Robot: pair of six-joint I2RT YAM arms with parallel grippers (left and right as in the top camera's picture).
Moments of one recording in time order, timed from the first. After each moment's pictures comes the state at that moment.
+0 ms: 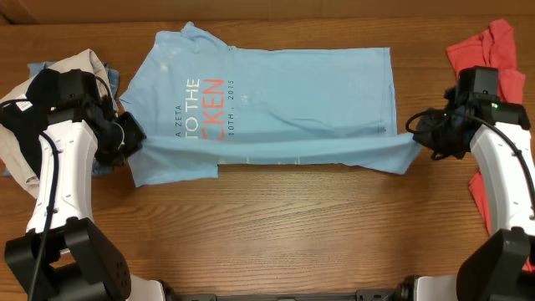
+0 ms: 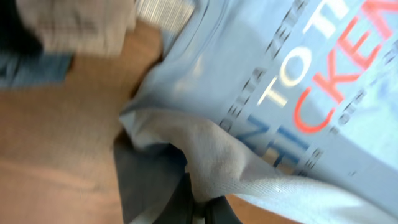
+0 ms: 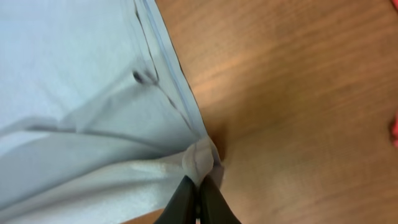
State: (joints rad) left arm 0.28 1.66 1.33 -1.01 0.17 -0.35; right arm -0.19 1.58 1.27 -0.96 -0.08 0.29
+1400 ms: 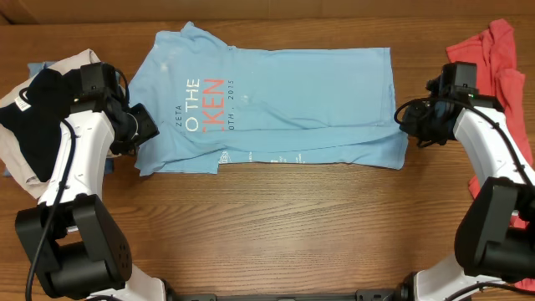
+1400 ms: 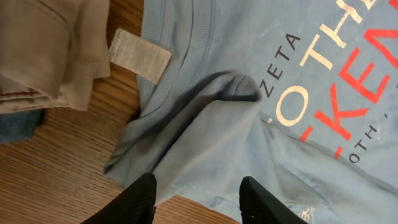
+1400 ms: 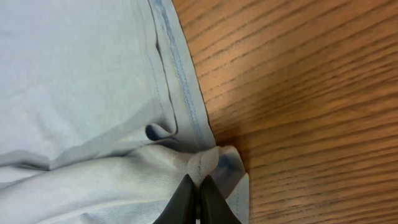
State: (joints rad) left arm 0.20 1.76 1.33 -0.87 0.09 -0.38; right arm -0.17 1.79 1.27 -0.74 -0.15 0.26
